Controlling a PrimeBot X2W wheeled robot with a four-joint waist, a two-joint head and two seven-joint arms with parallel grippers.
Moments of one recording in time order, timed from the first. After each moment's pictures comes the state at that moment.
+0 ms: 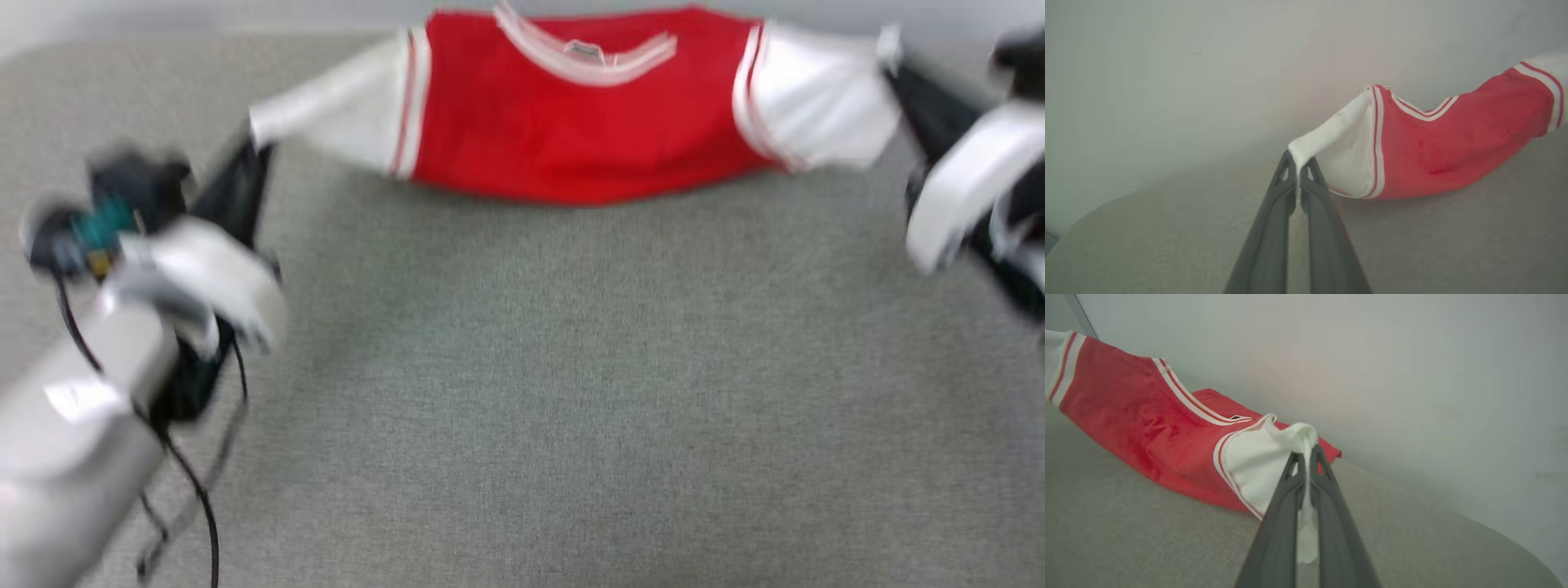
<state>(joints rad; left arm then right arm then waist) -0.83 0.69 -0.82 0.34 -0.85 0.13 -0.26 -0.93 -0.57 0.60 0.52 0.63 0.13 0.00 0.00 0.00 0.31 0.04</state>
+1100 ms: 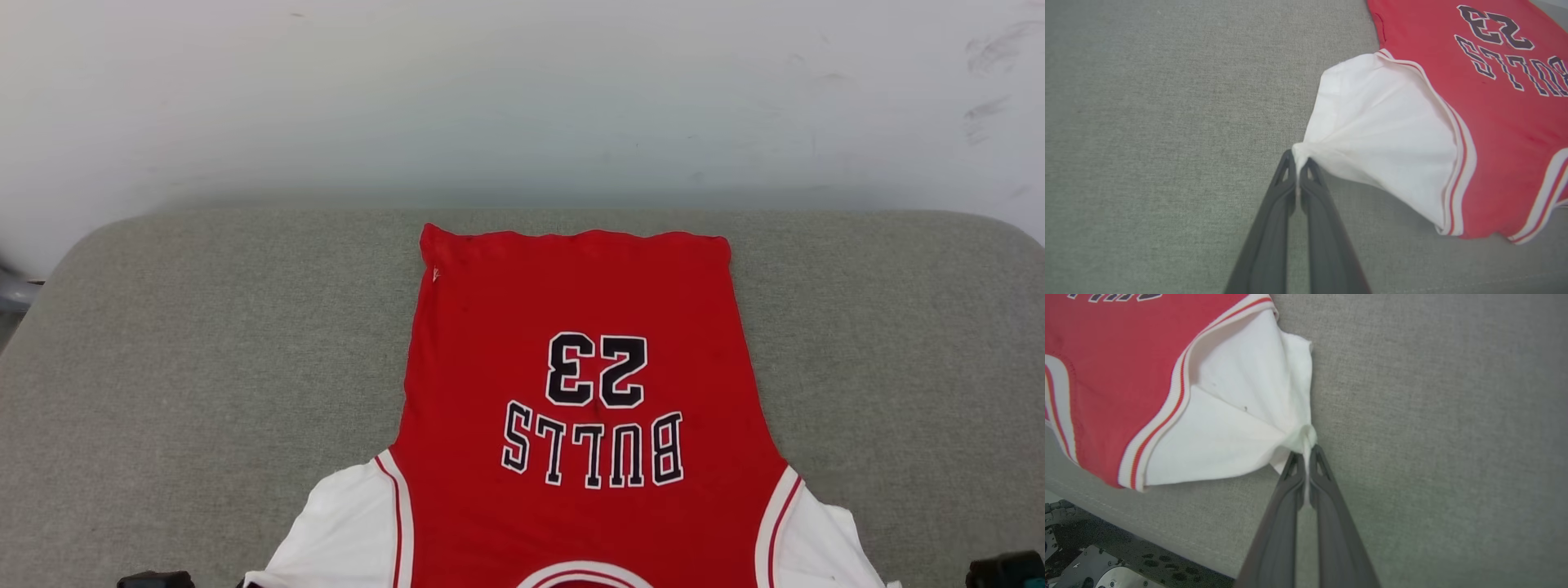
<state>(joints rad) 0.00 0.78 -0.78 0.16 -1.08 0.30 -0.26 0.13 -0.58 0.31 0.27 0.61 0.13 0.12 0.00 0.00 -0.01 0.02</state>
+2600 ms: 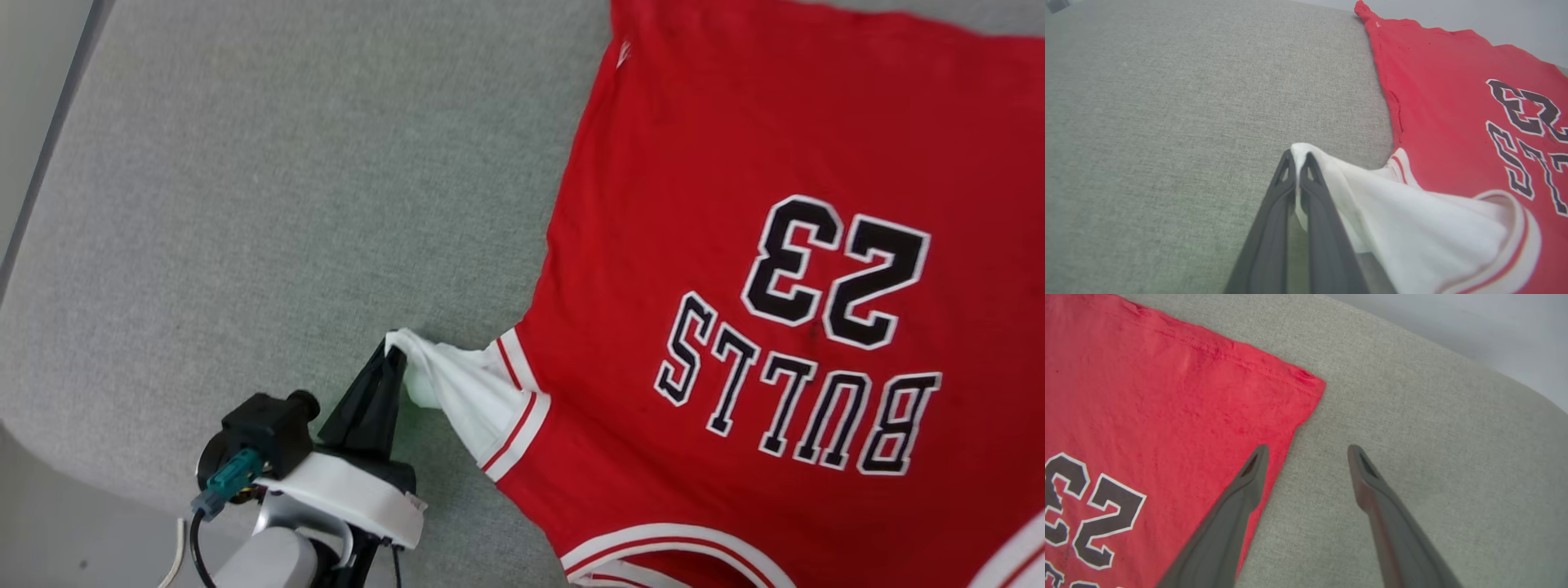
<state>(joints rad) -0.21 0.41 -0.53 0.03 -0.66 0.16 -0.26 -0.88 -0.65 -0.01 0.16 0.46 0.13 1.25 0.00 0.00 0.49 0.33</state>
